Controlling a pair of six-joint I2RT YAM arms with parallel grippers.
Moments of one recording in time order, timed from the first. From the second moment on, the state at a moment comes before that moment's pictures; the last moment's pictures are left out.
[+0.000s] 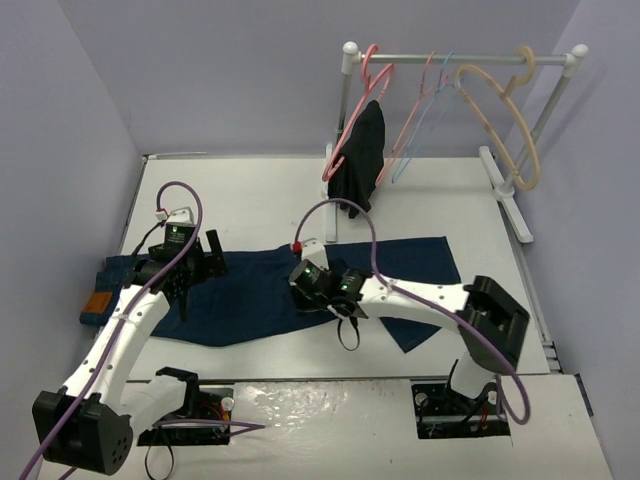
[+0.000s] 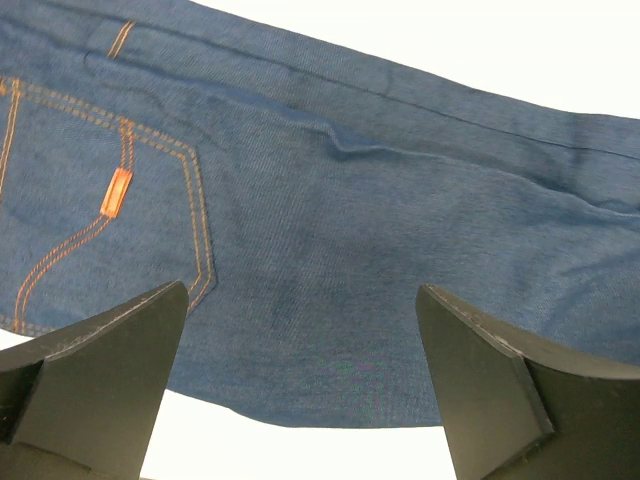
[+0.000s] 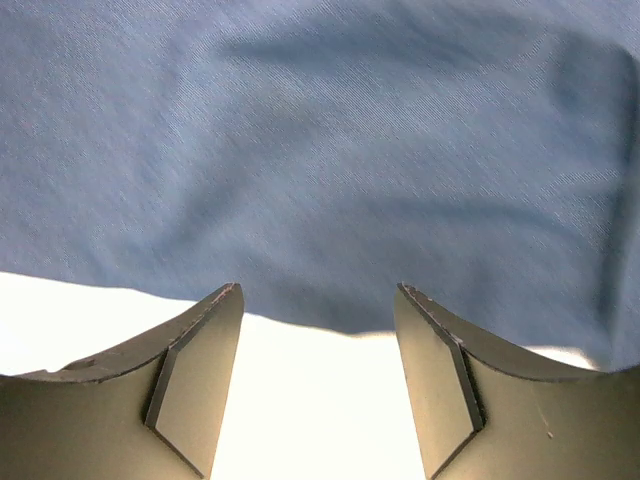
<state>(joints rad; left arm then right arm) -0.19 1.02 0.88 -0.74 -0.23 -0.42 1.08 1.68 1.09 -0.40 0.35 0.58</state>
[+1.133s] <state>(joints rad) -0.19 1.00 0.85 -0.66 -0.18 -0.35 0.86 1.29 0.58 -0.68 0.42 1.07</state>
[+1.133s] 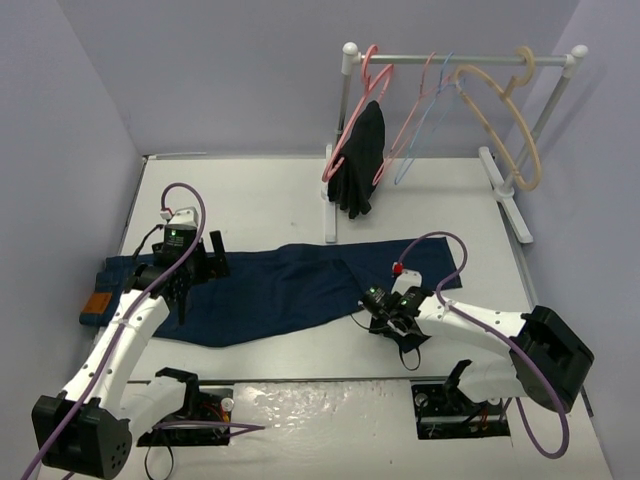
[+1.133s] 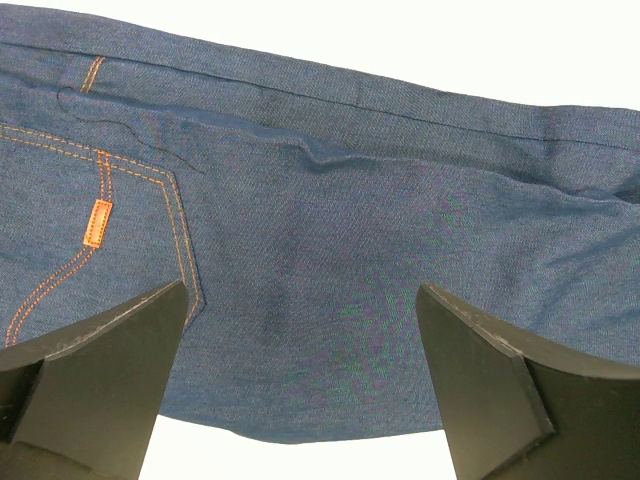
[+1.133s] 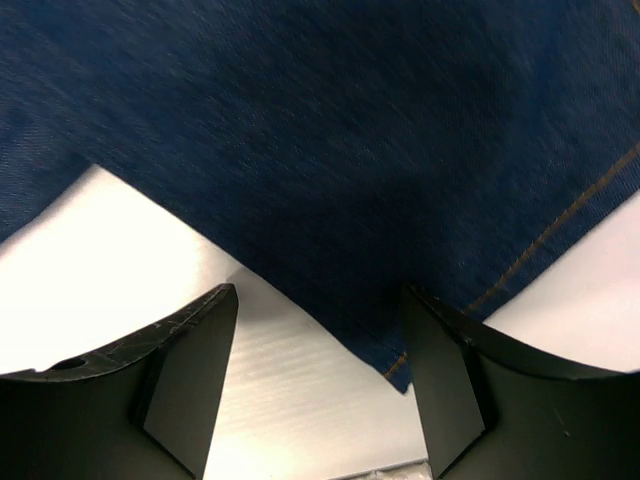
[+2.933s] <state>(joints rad) -0.19 0.96 0.84 -0.67 -0.21 -0.34 0.05 1.73 1.40 -0.79 0.44 0.36</state>
